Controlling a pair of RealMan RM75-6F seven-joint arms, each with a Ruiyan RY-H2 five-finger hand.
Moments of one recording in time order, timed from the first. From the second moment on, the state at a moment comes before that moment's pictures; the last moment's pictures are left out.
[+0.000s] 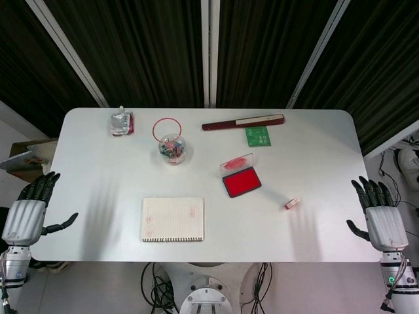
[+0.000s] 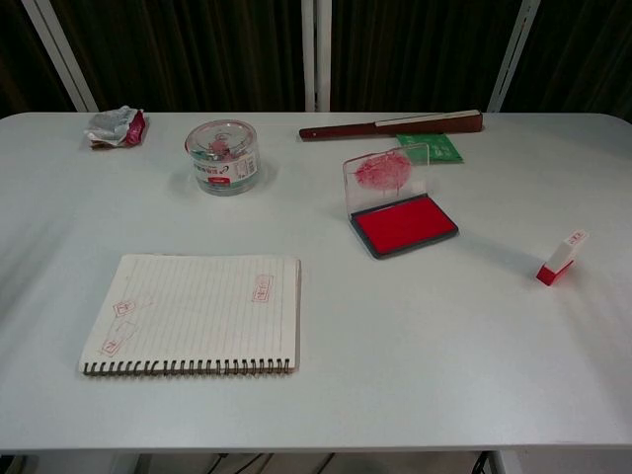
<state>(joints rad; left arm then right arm) -0.10 -1.17 -0.04 -1.58 1.52 1.51 0.10 0.10 -1.17 0.05 -1.57 -1.52 1.46 -0.09</state>
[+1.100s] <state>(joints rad) -0.10 -1.18 -0.04 -1.57 1.52 1.50 0.10 0.35 -1.23 0.05 -1.42 -1.50 1.07 -0.28</state>
